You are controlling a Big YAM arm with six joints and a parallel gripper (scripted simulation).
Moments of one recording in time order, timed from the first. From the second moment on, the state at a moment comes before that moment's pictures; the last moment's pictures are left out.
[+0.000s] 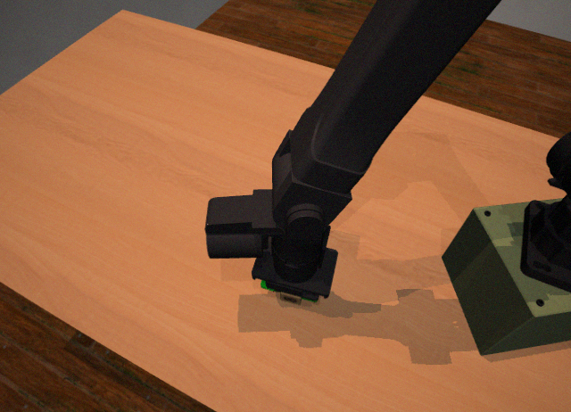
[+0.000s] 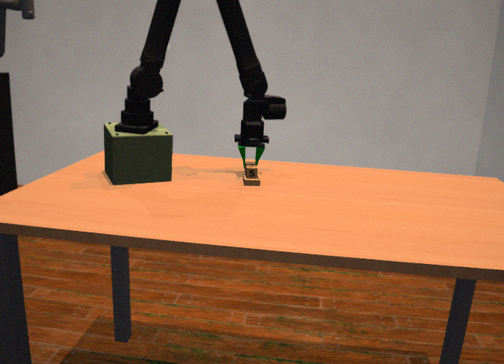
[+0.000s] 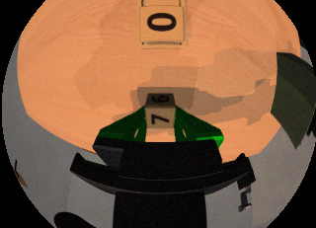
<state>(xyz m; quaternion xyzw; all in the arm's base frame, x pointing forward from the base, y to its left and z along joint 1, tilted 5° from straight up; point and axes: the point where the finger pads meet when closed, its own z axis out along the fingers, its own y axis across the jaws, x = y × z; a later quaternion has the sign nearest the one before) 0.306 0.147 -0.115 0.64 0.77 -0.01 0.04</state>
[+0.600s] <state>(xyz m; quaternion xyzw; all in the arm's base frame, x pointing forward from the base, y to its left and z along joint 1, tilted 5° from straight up) 0.303 0.147 -0.096 0.63 0.77 -0.01 0.04</state>
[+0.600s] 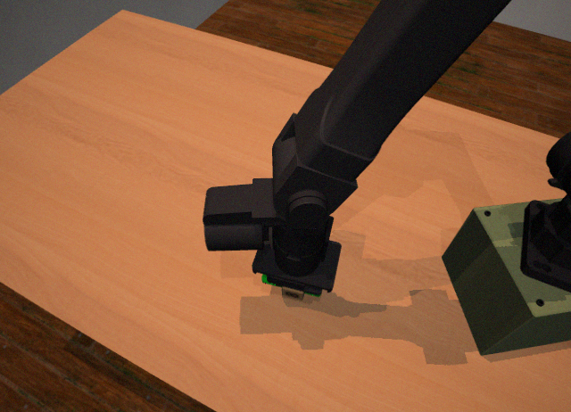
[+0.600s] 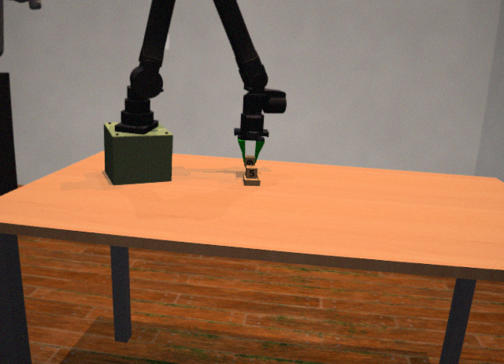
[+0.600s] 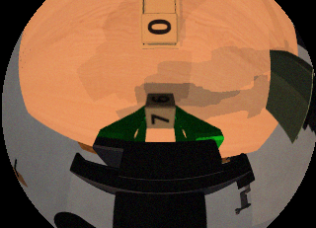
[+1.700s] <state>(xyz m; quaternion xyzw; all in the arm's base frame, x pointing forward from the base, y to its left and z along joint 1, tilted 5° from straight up) 0.322 0.066 -0.010 0.67 0.74 -0.01 0.04</state>
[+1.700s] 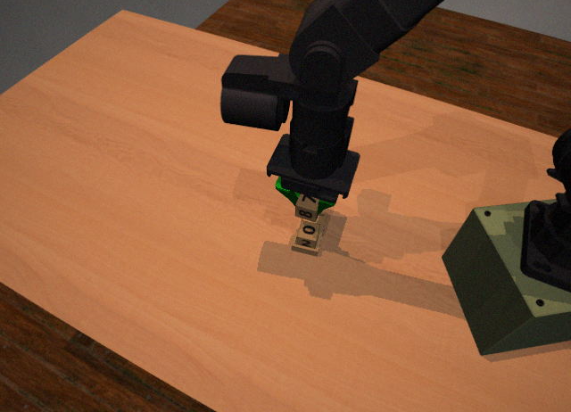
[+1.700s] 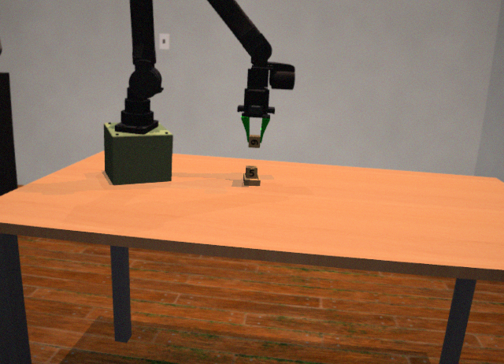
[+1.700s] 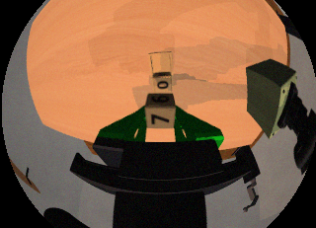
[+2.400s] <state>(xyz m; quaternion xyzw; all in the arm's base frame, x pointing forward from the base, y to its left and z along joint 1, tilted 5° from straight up) 0.327 0.028 0.002 0.64 0.77 -0.01 0.04</state>
